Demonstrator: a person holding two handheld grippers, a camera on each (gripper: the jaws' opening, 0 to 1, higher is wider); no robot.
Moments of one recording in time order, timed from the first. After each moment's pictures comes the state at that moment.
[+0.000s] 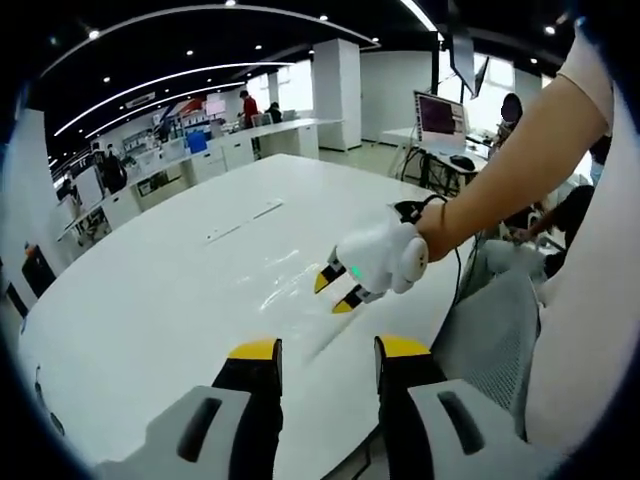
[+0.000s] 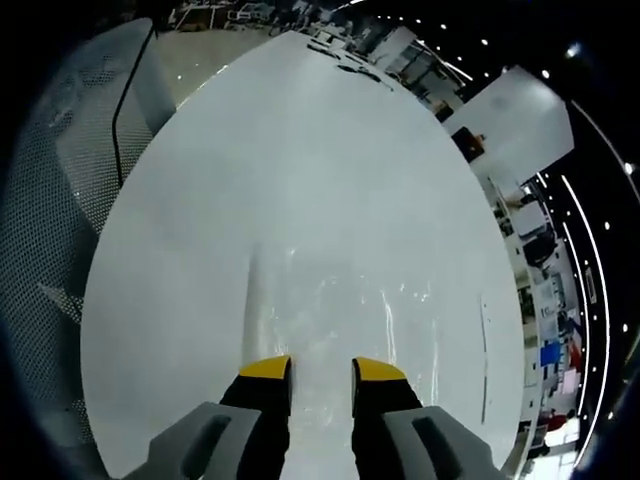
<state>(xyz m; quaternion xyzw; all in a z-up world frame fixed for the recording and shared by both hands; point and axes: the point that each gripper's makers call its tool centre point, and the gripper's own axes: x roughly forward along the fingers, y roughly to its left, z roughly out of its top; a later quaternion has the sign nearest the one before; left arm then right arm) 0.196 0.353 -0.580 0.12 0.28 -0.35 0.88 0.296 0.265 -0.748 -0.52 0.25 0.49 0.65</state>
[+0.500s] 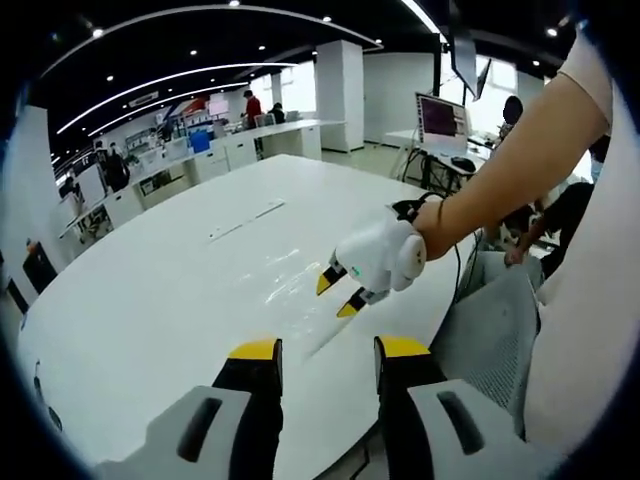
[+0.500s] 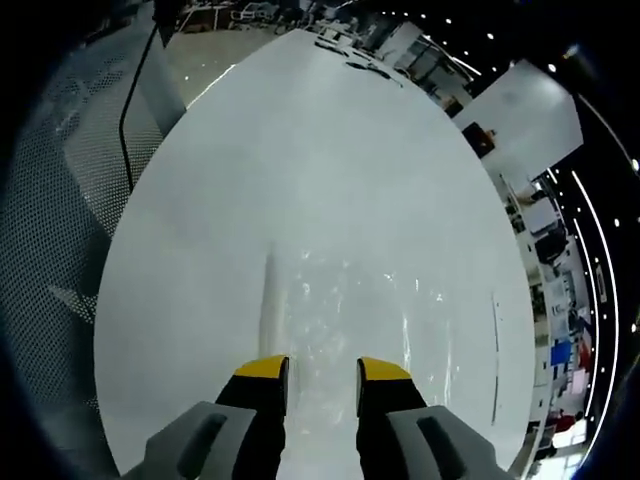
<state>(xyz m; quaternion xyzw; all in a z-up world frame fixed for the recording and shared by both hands) 0.190 0.358 -0.580 0.12 0.28 -0.35 0.89 0.287 0.268 -0.750 -0.52 0.26 0.51 0.64</state>
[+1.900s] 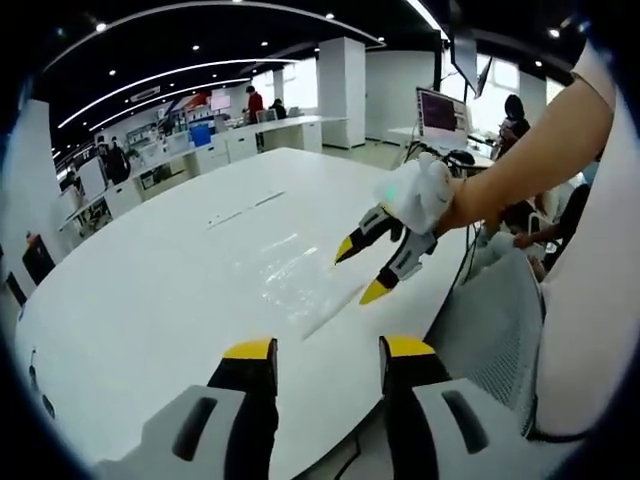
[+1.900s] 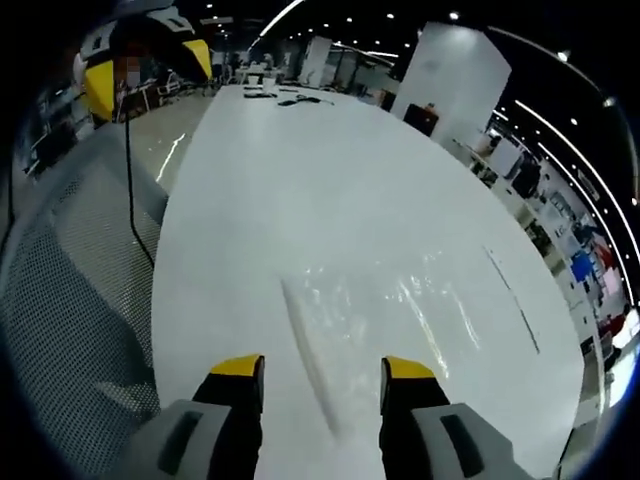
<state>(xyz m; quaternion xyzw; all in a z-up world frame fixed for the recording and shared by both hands) 0.179 0.372 -0.609 0.11 0.29 -0.35 0.88 0.254 0.248 -0.723 -0.33 0.30 0.49 0.75</state>
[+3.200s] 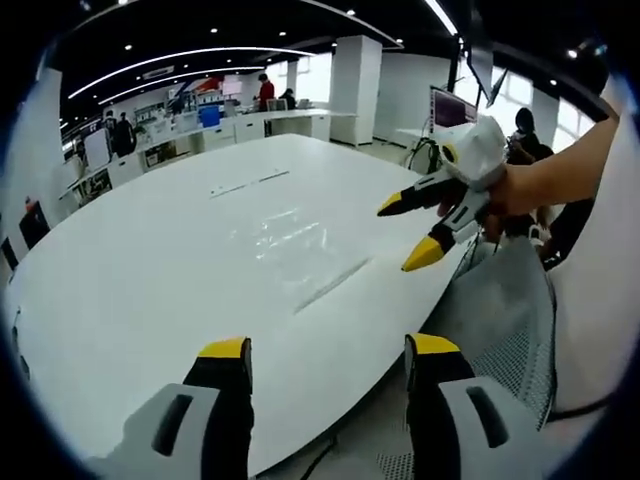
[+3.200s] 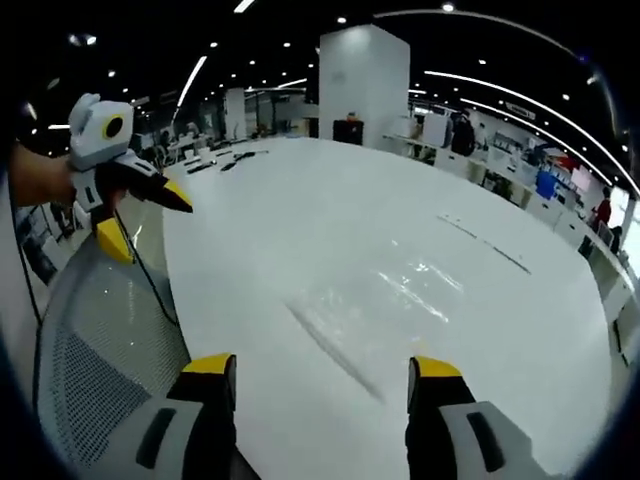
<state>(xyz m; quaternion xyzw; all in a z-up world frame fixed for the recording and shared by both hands) 0.167 0.389 -0.655 0.07 0.32 -0.33 0.88 0.223 0.222 -0.692 -0.14 0.31 0.42 0.84</state>
